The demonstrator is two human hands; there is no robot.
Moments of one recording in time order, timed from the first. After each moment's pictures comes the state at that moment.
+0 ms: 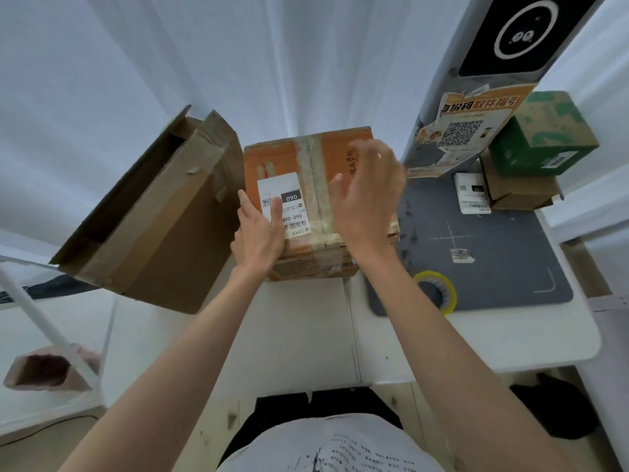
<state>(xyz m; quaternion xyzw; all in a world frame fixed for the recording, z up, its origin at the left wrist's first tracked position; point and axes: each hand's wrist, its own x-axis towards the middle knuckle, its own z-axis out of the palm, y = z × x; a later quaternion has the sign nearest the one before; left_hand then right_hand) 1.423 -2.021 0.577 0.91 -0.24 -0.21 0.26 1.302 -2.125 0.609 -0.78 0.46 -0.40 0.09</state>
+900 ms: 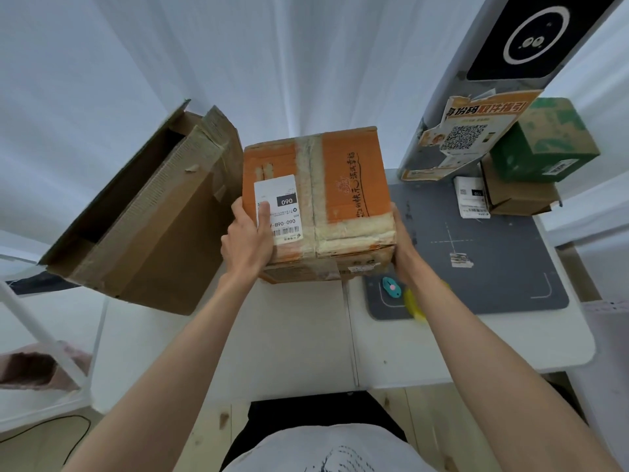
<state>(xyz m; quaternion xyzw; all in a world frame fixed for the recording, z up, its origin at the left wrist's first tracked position) 1.446 -2.010 0.551 0.90 -0.26 -0.18 0.30 1.233 -2.154 0.542 -0.46 0.54 -0.17 0.69</state>
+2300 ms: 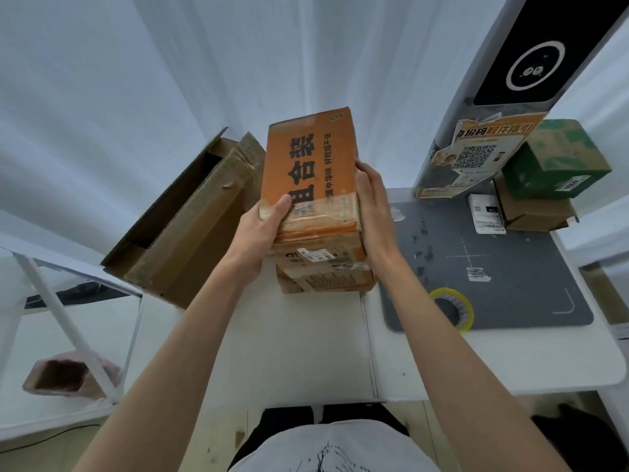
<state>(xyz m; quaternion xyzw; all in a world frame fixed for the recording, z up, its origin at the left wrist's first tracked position) 1.461 -1.983 0.639 0.71 -0.19 -0.43 0.53 1.309 -2.103 0.627 -0.62 0.41 -0.34 0.57</state>
